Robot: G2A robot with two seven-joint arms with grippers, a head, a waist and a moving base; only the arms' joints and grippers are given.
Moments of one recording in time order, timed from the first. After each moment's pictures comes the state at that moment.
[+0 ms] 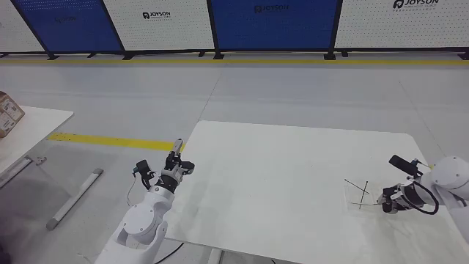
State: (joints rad) left arm 1.73 -1.15 -1.60 -1.80 -0.42 0.00 0.00; right arm -0.77 -0.88 0.94 -1.14 -0.31 0.34 1.39
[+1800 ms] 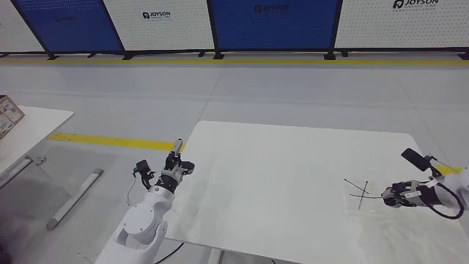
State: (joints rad) left arm 1.73 -1.15 -1.60 -1.80 -0.42 0.00 0.00; right arm -0.90 -0.81 1.15 -1.32 -0.19 0.32 1.39
